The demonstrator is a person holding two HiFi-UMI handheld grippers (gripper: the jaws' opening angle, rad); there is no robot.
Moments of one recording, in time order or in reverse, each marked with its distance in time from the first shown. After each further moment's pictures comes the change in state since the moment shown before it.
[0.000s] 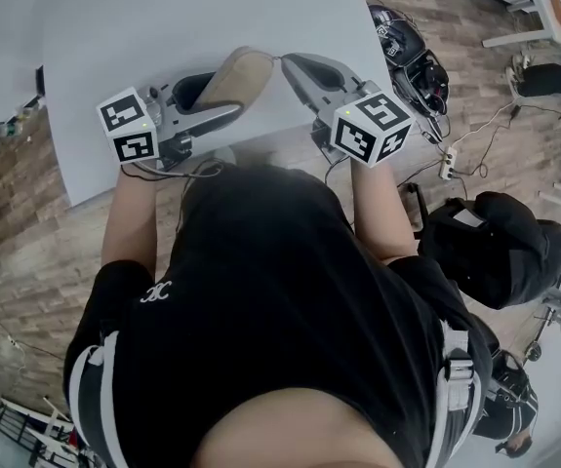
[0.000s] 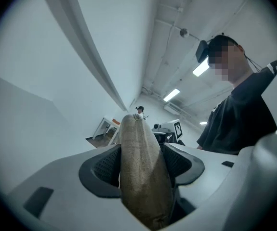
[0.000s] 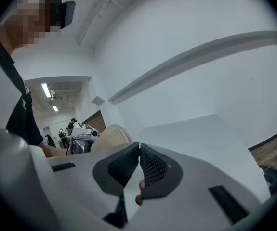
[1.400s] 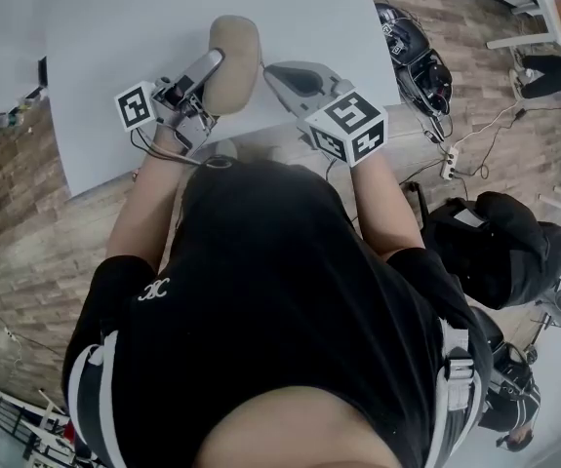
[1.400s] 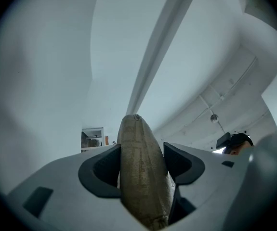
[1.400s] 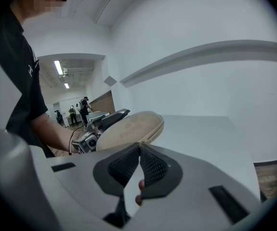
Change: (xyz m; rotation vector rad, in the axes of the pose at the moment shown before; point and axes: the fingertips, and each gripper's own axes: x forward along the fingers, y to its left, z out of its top) left arm -0.036 0.056 0.014 -0.810 -0.604 -0.133; right arm 0.033 0.045 -0.044 -0.205 0.186 0.072
